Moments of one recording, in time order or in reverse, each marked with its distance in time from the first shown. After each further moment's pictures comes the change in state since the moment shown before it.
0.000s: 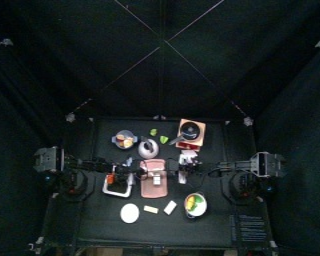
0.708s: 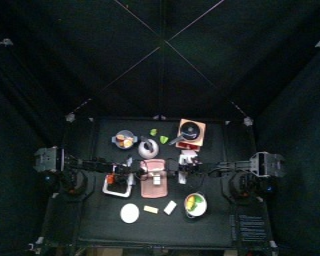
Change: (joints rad) left arm -0.003 0.000 -0.003 0.000 0.028 0.000; right arm 0.000 0.006 0.002 0.002 -0.002 0.000
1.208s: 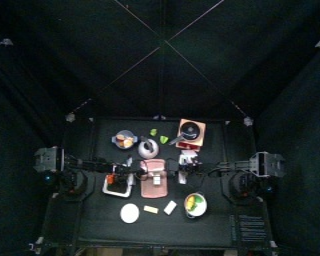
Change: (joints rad) left arm 0.000 0.002 -0.002 0.000 0.000 0.000; right arm 0.000 0.000 0.000 0.000 0.014 0.002
